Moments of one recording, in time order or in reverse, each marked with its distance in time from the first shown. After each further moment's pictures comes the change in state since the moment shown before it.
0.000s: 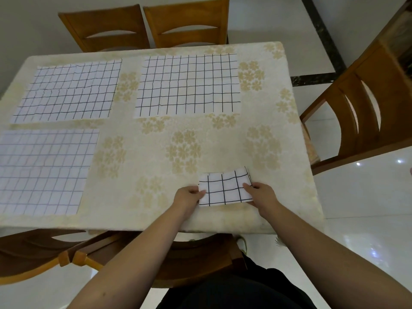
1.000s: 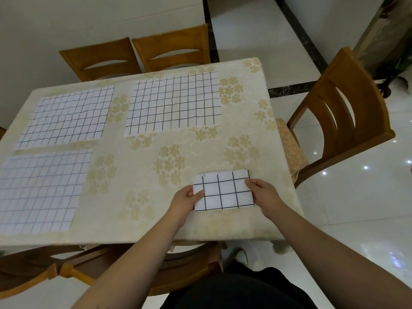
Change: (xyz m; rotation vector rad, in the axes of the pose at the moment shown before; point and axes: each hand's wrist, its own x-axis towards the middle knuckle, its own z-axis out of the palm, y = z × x) left_hand -0.045 0.043 0.040 -0.185 -0.112 0.148; right_hand 0.005 -0.014 -0.073 0.276 -0.192 -0.131
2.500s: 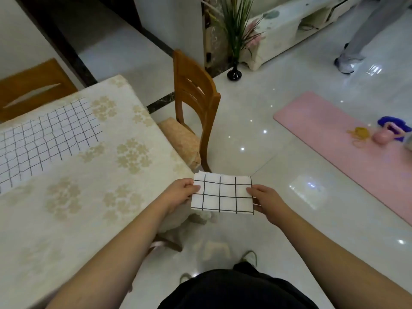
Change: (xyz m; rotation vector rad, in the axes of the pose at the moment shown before) left_hand -0.121 0.004 0.230 0.558 -0.691 0.121; right_hand -0.231 0.085 -0.250 0.236 0.418 -0.046
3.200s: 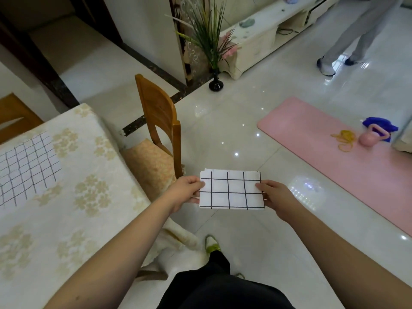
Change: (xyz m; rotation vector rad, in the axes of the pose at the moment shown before) left_hand 0.100 0.140 0.108 0.030 -0.056 0.002; right_hand 0.074 -0.101 -0.150 0.052 0.071 -0.066
